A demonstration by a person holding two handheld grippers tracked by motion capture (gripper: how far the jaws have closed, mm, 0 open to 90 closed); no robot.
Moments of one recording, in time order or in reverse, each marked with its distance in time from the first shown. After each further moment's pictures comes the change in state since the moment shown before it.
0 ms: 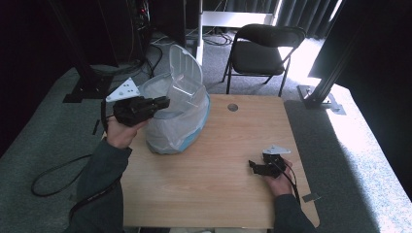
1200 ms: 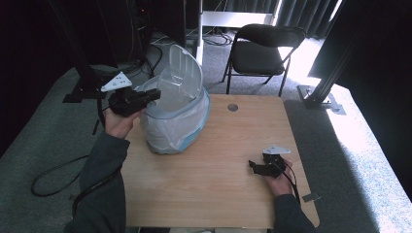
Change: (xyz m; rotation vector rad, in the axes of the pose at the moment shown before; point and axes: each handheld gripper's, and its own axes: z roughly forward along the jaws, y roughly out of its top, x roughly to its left) left arm 0.049 -0.018 0.009 -0.006 0.065 -0.112; right arm 0.000 0.000 0.000 -0.003 0.000 0.000
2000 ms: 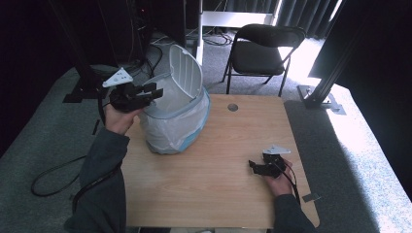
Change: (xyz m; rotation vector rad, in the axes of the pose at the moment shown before) left arm 0.003 0.009 0.006 -0.004 0.016 0.010; right arm 0.000 0.000 0.000 0.000 0.000 0.000
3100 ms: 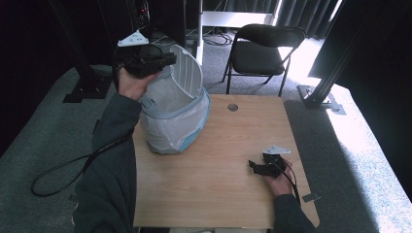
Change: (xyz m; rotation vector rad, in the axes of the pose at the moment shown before) left arm 0.012 0.088 0.047 -0.024 -0.041 0.042; right arm 0.000 0.000 0.000 0.001 0.000 -0.001
